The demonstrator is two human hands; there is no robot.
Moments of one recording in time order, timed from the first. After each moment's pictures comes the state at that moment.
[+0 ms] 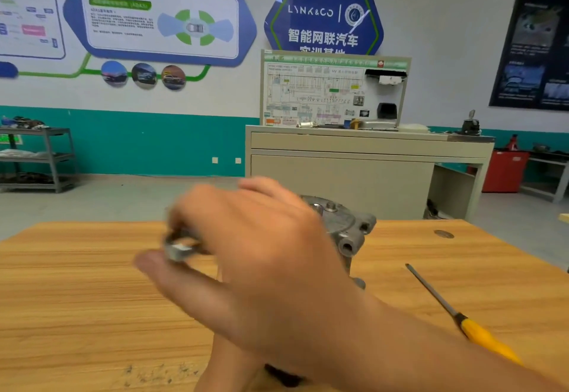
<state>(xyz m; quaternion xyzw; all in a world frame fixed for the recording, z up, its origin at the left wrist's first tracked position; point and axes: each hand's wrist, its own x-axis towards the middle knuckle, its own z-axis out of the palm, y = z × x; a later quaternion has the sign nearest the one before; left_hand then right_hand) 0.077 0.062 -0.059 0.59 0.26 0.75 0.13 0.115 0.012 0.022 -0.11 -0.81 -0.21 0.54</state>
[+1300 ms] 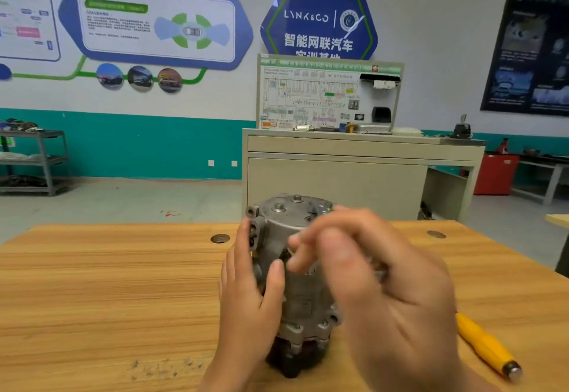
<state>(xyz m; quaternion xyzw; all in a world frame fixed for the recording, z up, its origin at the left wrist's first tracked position) 0.067 0.054 -0.073 0.64 0.38 0.66 0.00 0.163 -0.022 0.008 -0.21 -0.73 0.00 0.65</state>
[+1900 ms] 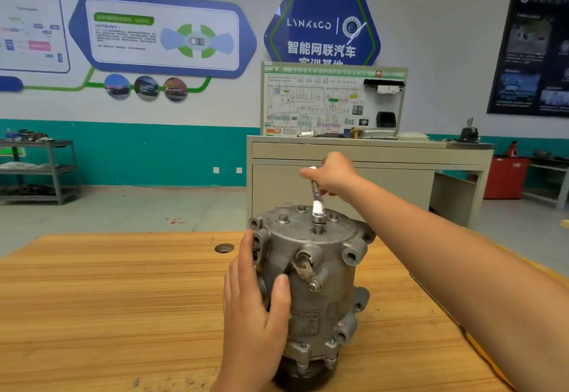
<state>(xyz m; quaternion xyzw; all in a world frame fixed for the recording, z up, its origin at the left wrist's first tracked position) 0.056 0.061 -0.086 0.60 0.46 0.65 0.09 0.169 0.203 0.064 -0.60 -0.69 0.13 0.37</state>
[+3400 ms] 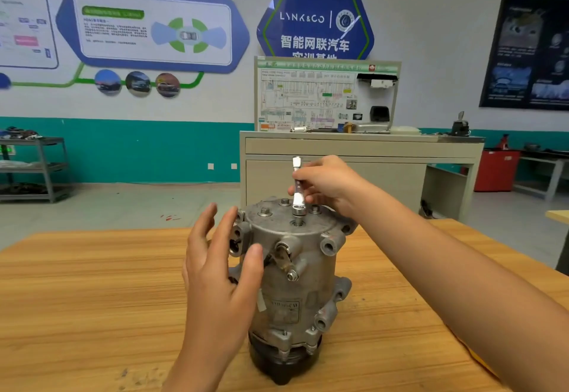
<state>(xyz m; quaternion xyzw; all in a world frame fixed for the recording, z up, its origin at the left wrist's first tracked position) 0.048 0.036 -0.047 0.59 0.49 0.63 0.05 0.179 0.146 0.060 -0.48 -0.61 0.43 0.47</state>
